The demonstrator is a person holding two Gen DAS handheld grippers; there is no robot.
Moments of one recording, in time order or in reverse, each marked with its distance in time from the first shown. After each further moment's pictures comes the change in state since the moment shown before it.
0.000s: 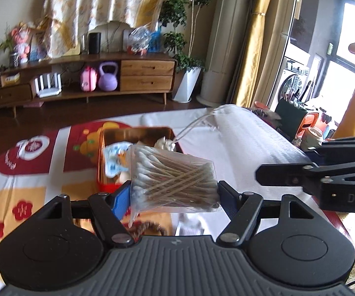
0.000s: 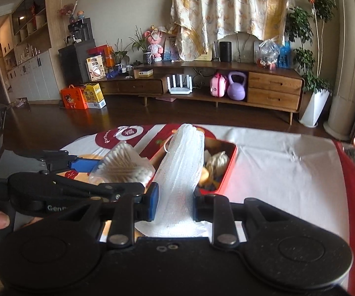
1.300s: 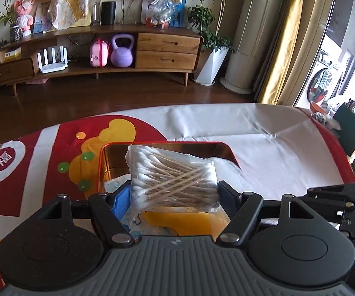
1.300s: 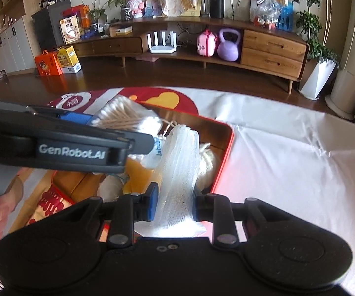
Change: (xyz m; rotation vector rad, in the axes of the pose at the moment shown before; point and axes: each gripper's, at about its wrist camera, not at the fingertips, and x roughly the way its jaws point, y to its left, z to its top) left arm 0.205 0.077 0.057 -0.079 0.123 0.058; right arm 0.205 -0.056 0.004 0.008 0.212 -0.055
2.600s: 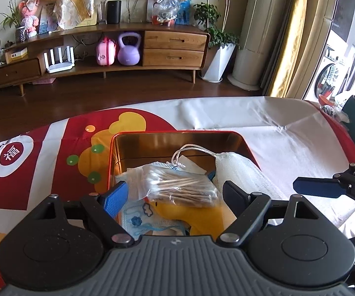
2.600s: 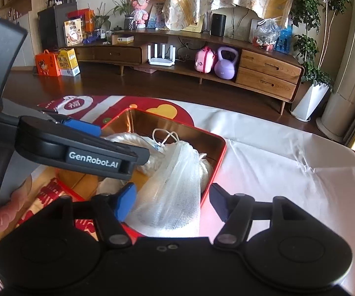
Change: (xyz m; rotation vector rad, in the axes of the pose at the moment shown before) left arm -0.005 0.003 -0.011 0.008 0.001 0.045; right arm -0.031 0.011 -0.005 -0.068 -0.085 -0.055
